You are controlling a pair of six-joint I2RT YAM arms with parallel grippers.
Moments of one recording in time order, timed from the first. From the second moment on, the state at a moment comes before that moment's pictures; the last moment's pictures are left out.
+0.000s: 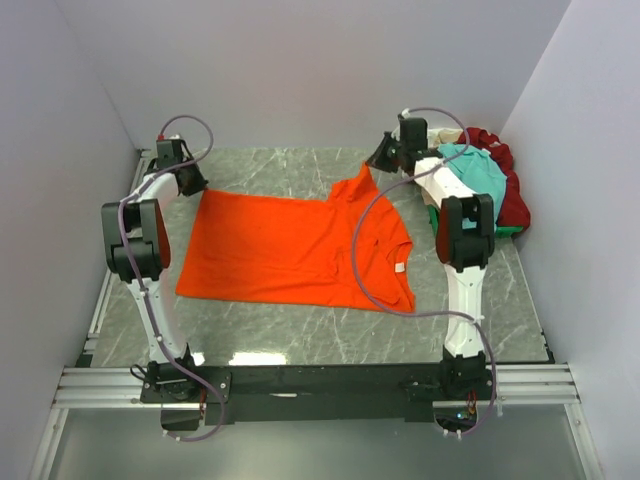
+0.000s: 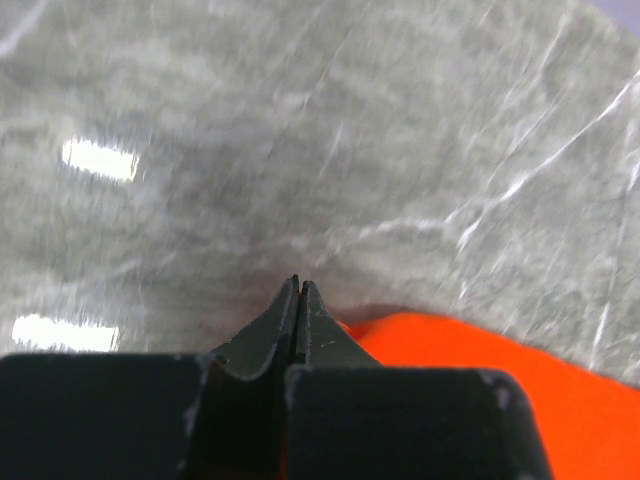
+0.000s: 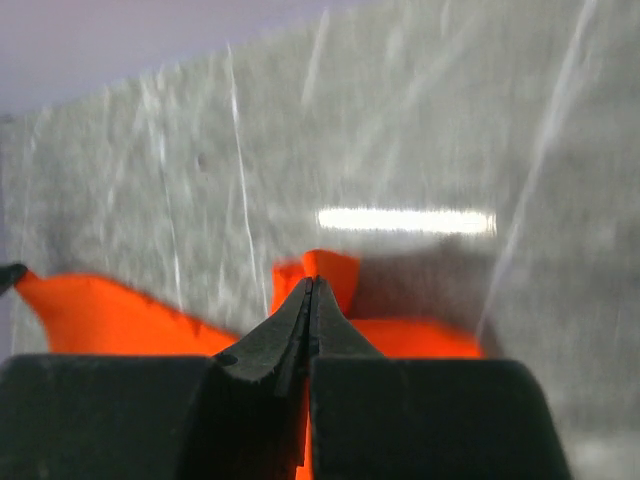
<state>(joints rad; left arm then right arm) 0.11 2.15 1.63 -0.23 0.12 -0.40 0.14 2.33 1.99 -0.26 -0.30 0.54</state>
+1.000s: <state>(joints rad) 0.11 1.83 1.20 -0.18 -0.08 -0.39 0.17 1.43 0.87 -0.01 -0.37 0.55</state>
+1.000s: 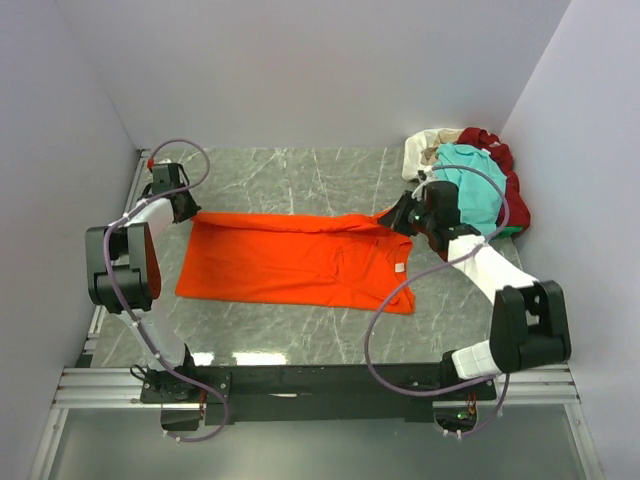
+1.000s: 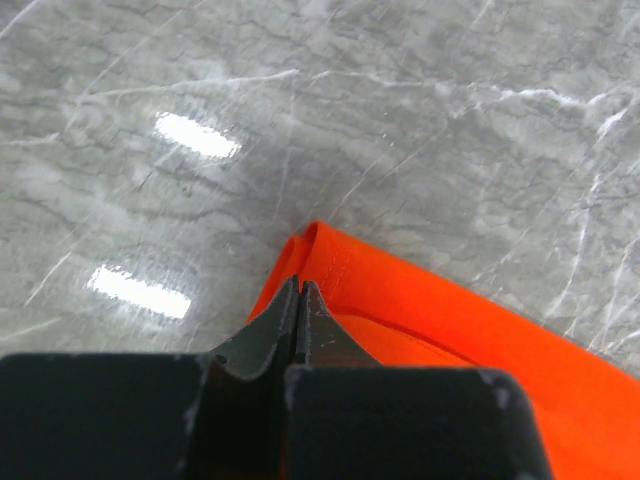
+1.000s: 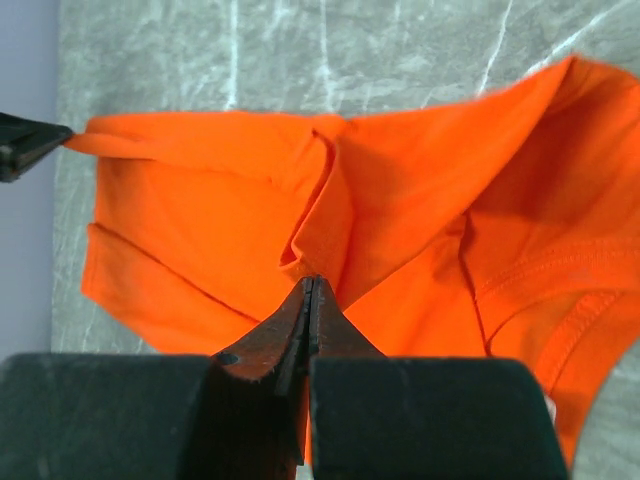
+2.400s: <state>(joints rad) 0.14 1.51 0.86 -0.12 -0.17 -0.46 0.20 1.05 0.50 -0.13 -0.28 0.51</state>
